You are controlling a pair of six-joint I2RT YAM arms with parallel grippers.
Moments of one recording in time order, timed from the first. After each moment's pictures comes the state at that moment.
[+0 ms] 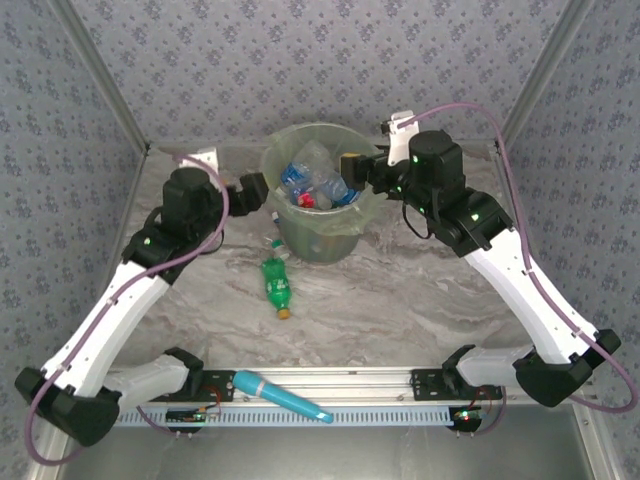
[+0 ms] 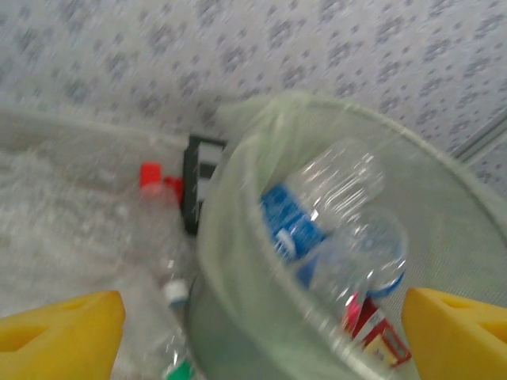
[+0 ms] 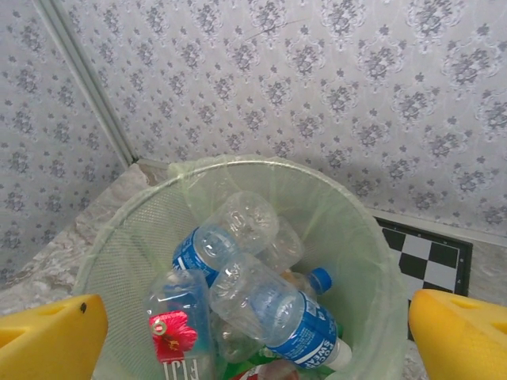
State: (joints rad) left arm -0.51 1.02 1.16 -0.51 -0.15 -0.54; right arm 0.64 1.26 1.57 -0.58 0.14 0.18
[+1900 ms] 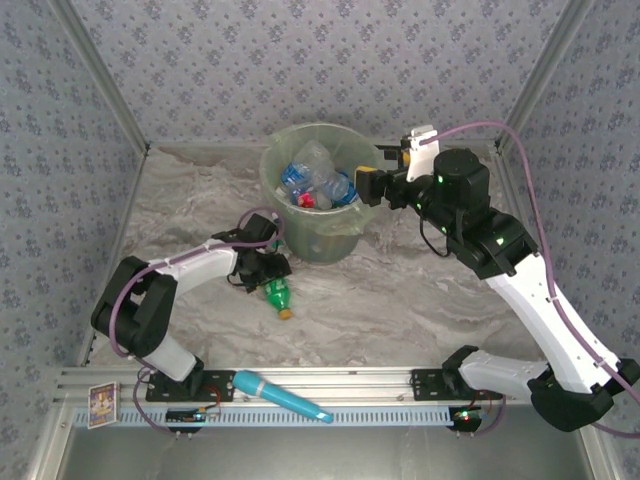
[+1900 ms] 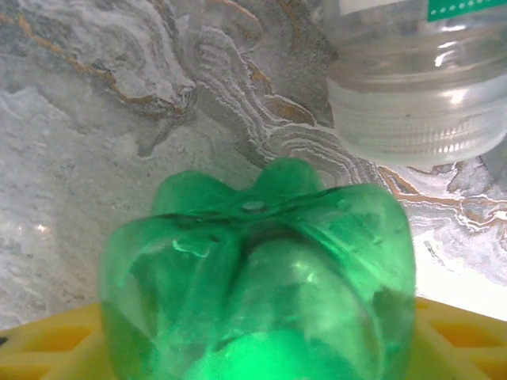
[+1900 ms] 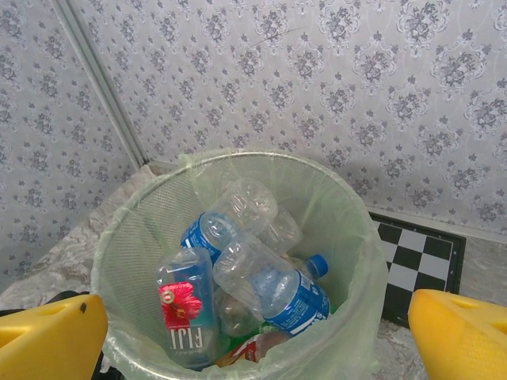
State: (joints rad) left arm -0.55 1.57 0.87 -0.55 0.12 -0.88; right arm 0.62 1.12 1.47 -0.59 0.12 0.17
